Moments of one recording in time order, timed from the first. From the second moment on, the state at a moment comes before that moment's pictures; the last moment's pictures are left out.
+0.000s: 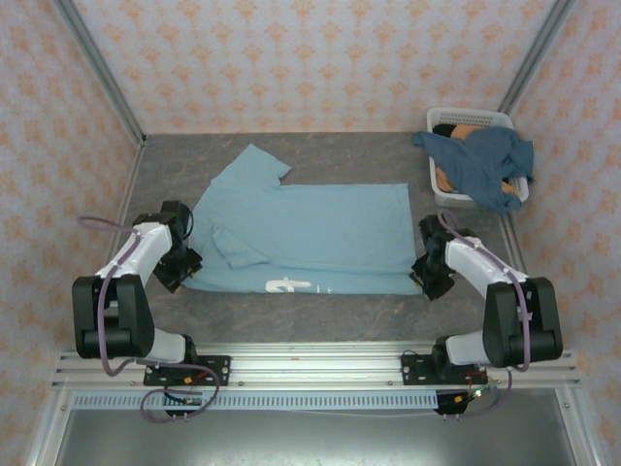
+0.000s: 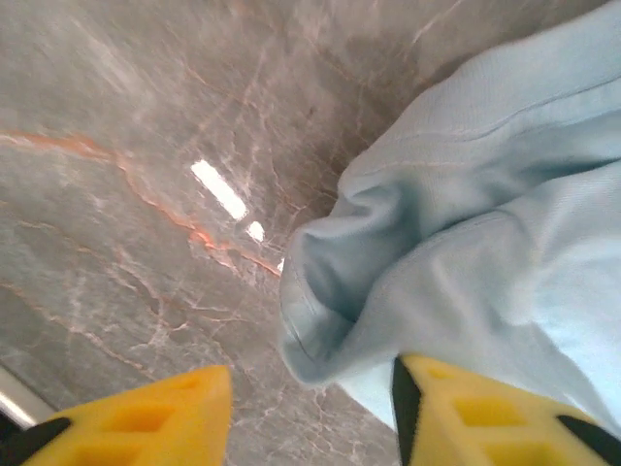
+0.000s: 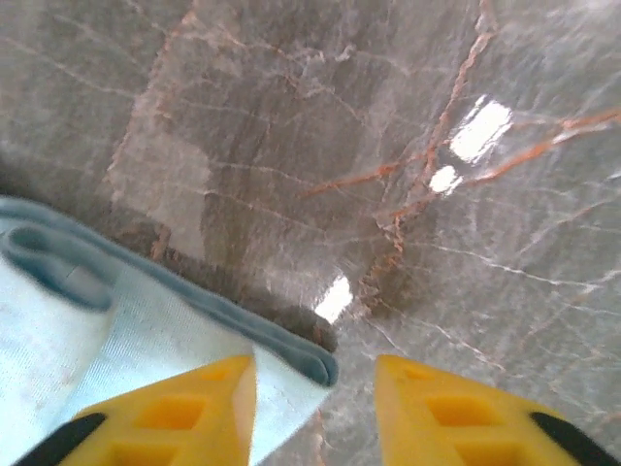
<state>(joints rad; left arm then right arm) 0.11 1.40 0.91 -1.09 -0.15 -0.84 0.11 1.34 0.73 -0.92 -0.01 1.08</state>
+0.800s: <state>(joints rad) -0.18 1.50 0.86 -0.74 0.10 -1.21 0.19 1.26 0.79 -0.69 -0.22 1.01</state>
